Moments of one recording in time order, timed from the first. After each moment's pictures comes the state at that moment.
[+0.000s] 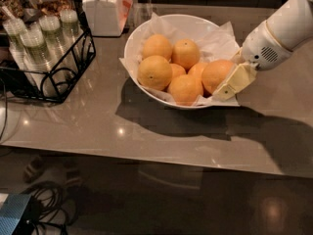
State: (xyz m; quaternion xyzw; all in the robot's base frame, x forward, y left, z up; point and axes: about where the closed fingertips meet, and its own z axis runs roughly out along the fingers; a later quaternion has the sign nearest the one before) arm 0.543 -0.184 0.896 -0.53 0.81 0.15 0.22
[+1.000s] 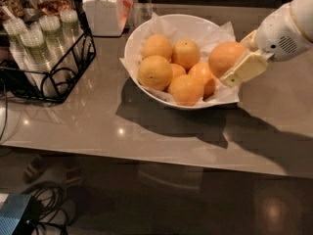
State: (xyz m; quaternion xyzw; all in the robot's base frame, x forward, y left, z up) arm 0.532 -0.184 0.944 -0.53 0.79 0.14 0.30
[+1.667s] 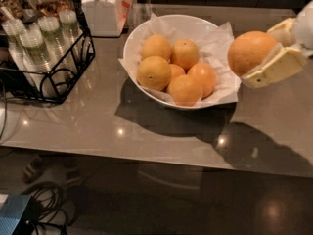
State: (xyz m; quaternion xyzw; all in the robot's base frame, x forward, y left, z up) arm 0.487 -0.200 0.994 -0.51 0.77 0.11 0.37
